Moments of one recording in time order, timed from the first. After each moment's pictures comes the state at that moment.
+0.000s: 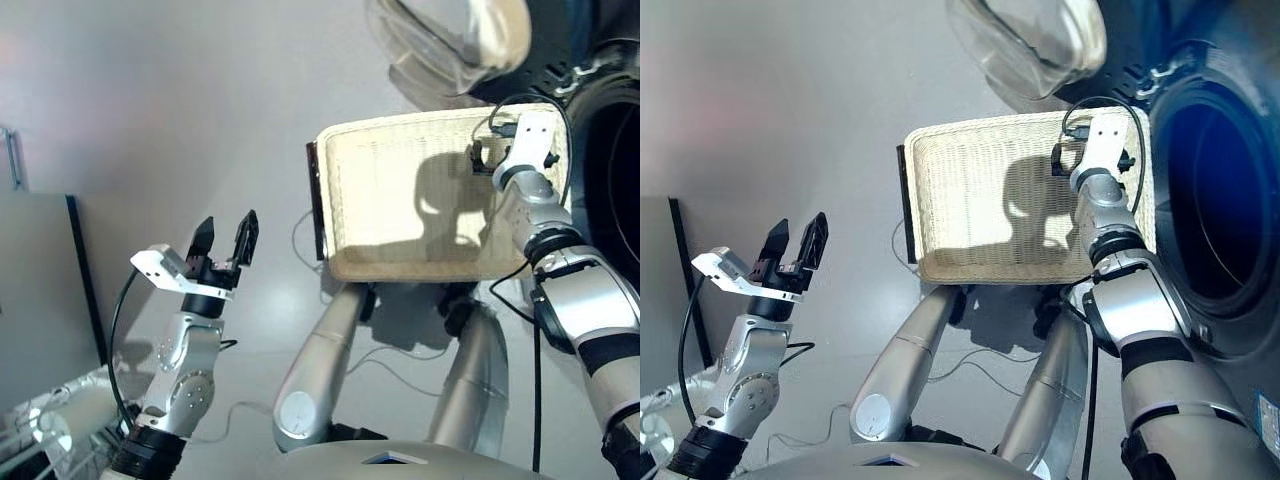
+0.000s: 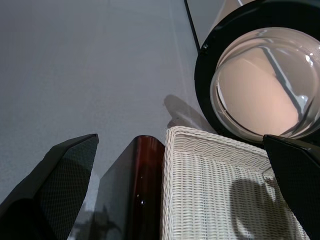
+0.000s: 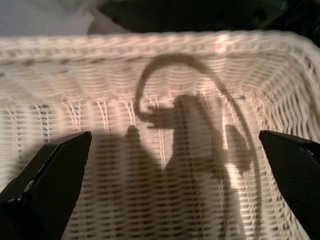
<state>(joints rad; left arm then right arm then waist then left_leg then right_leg) 0.11 0.47 -0.19 -0.15 -0.97 -0.38 -0.19 -1.05 -0.52 0.35 1.32 0.59 -0.16 0.01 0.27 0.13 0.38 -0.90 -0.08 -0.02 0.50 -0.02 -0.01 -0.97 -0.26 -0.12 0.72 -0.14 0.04</state>
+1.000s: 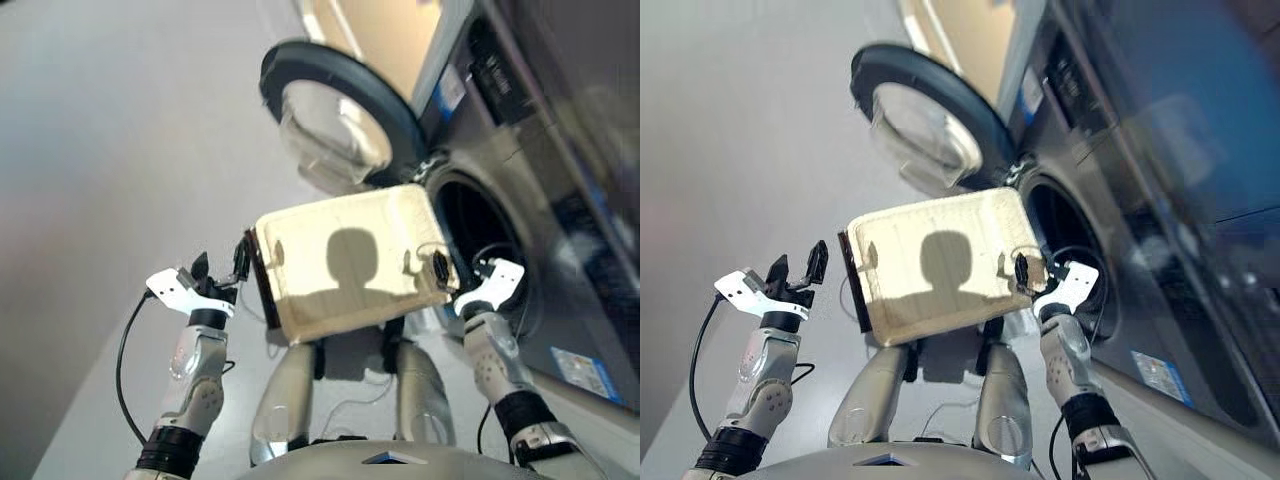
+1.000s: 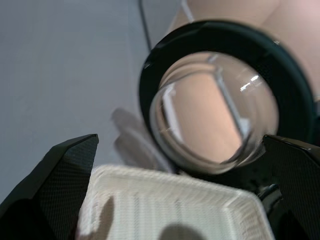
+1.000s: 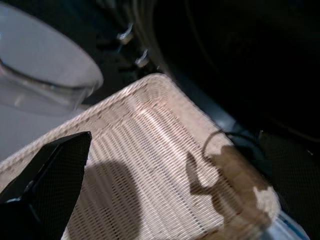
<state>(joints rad) 0.12 0.32 -0.13 0.13 -0.81 -0.36 -0.09 -0.01 -0.28 0.14 0.48 0.73 -0.29 0.06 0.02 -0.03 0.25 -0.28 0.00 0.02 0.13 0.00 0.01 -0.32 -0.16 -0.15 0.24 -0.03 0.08</state>
